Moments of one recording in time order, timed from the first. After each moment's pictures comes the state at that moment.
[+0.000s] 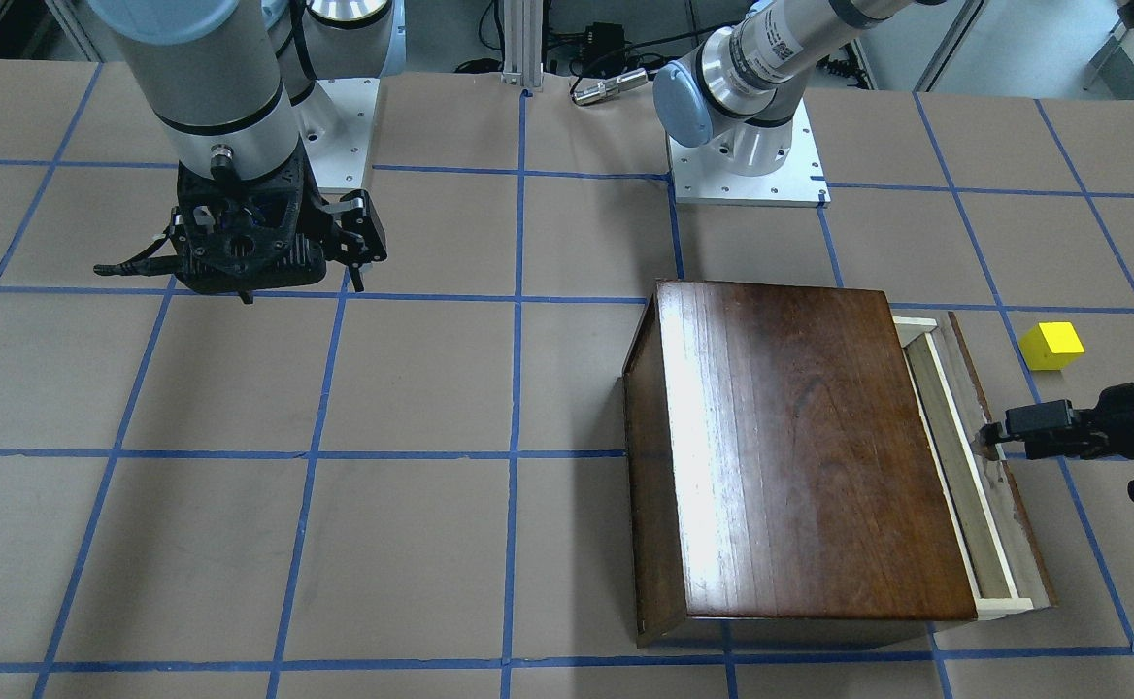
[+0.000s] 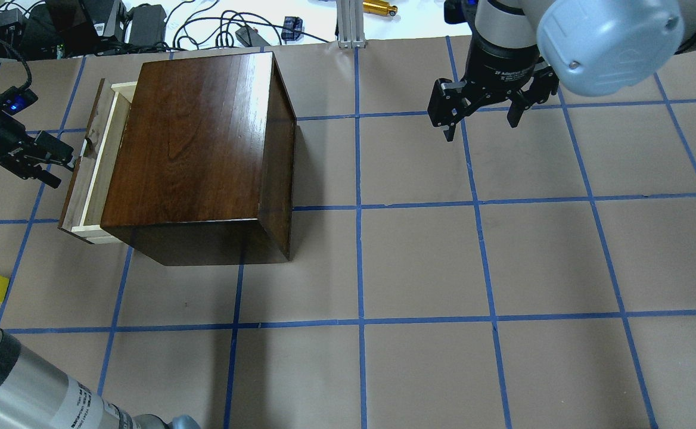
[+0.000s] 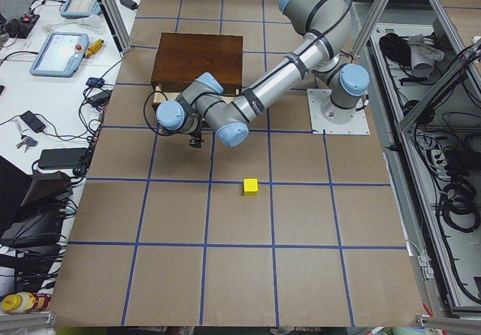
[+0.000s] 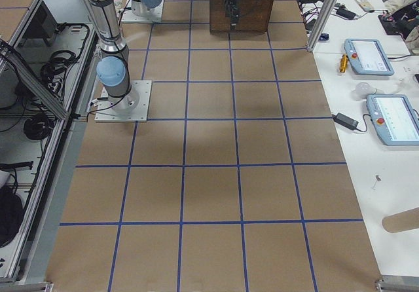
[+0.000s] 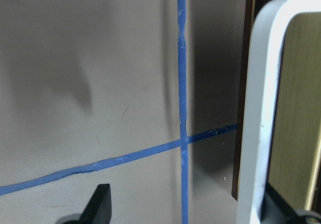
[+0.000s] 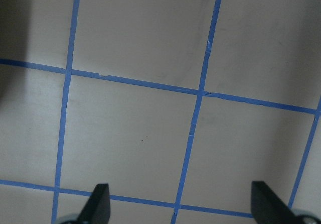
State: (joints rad) left arm -0.94 -2.12 -1.38 -1.62 1.34 0.75; right arm 1.70 -1.45 1.48 -1.58 -1.60 -0.05
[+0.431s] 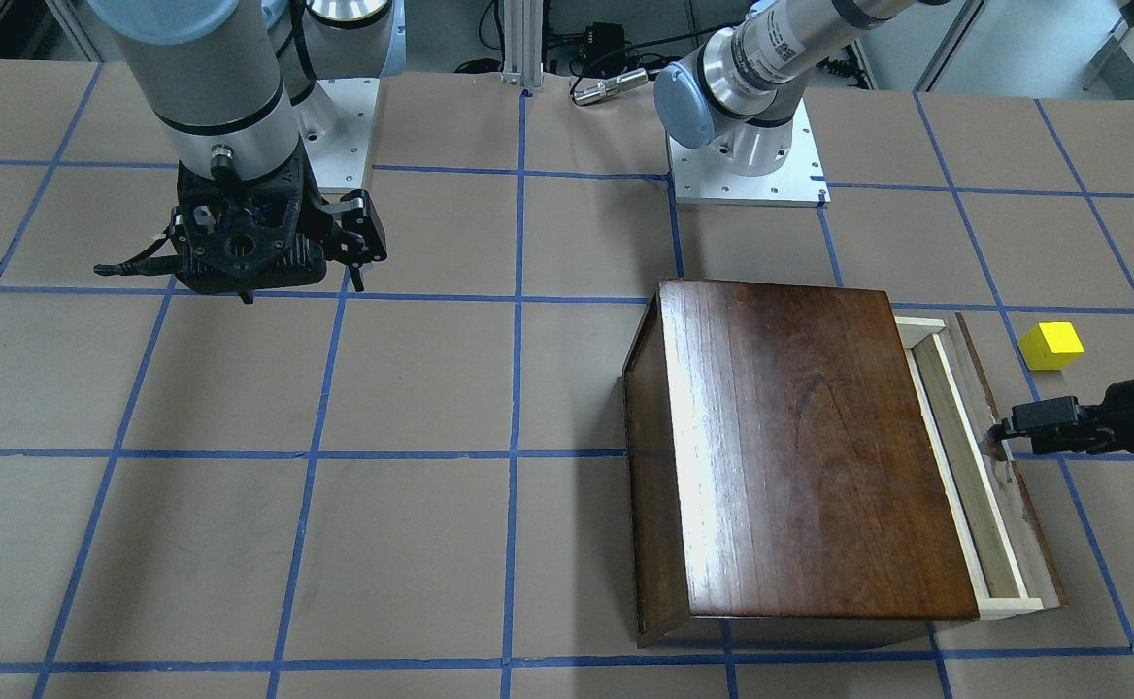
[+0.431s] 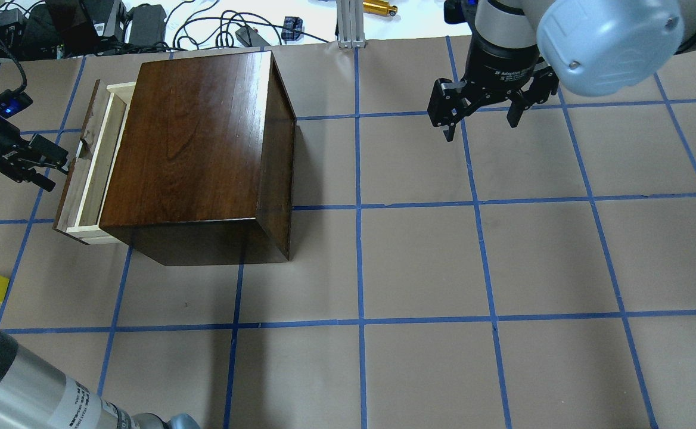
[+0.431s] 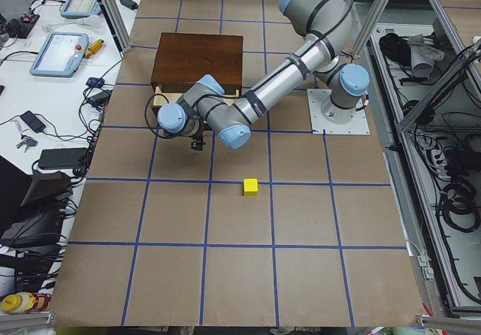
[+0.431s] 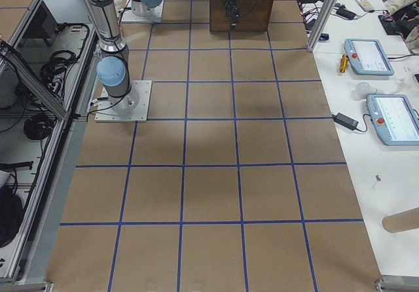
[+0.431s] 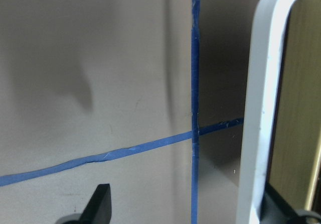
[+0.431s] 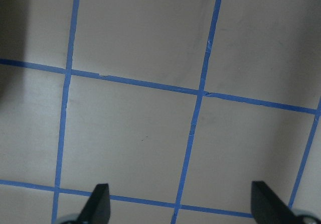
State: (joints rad) left arm -0.92 -2.12 -1.38 -1.62 1.36 0.75; right arm 1.70 -1.45 1.48 -1.58 -1.60 -0.05
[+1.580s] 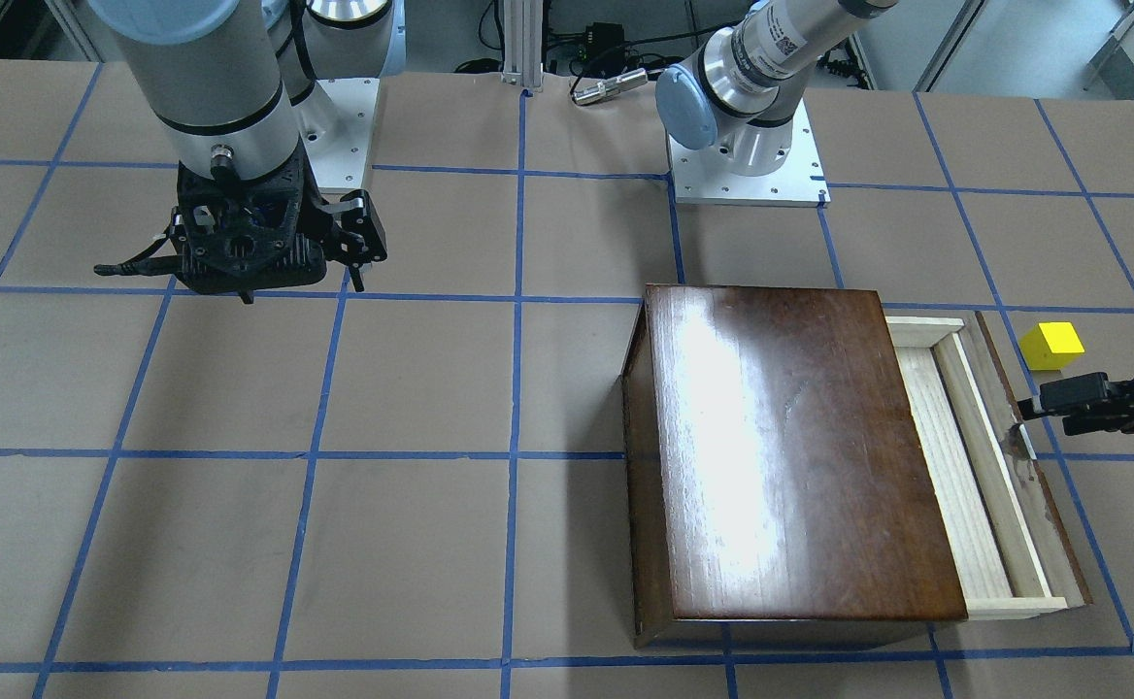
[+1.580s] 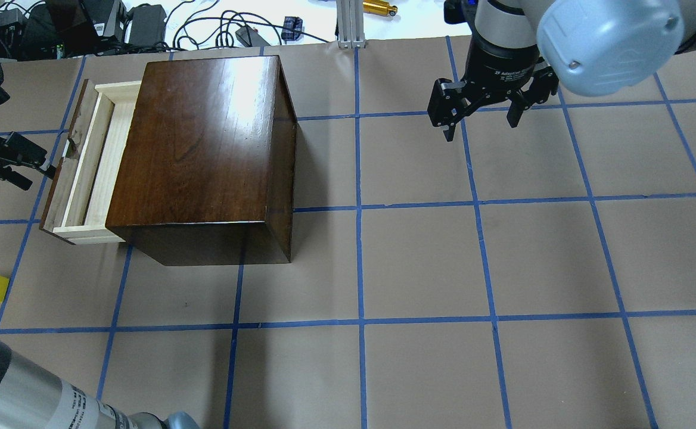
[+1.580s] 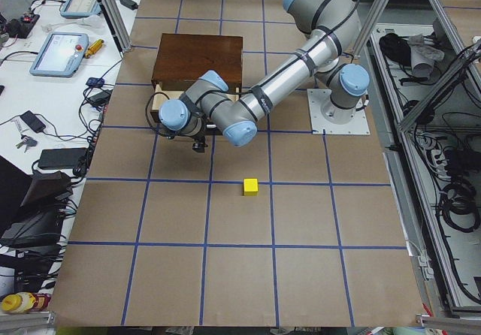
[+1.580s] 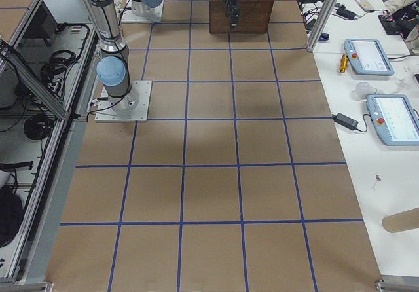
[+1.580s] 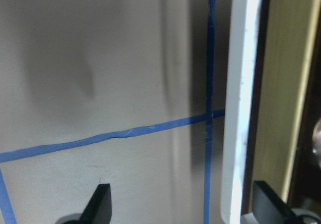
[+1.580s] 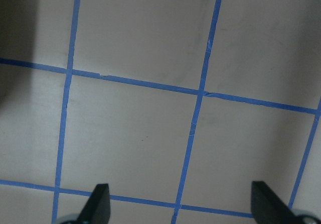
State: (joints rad) left arm -0.91 -2.07 -1.36 -1.65 1.39 0.76; right arm 1.70 -1.45 1.48 -1.58 -1.60 -0.05
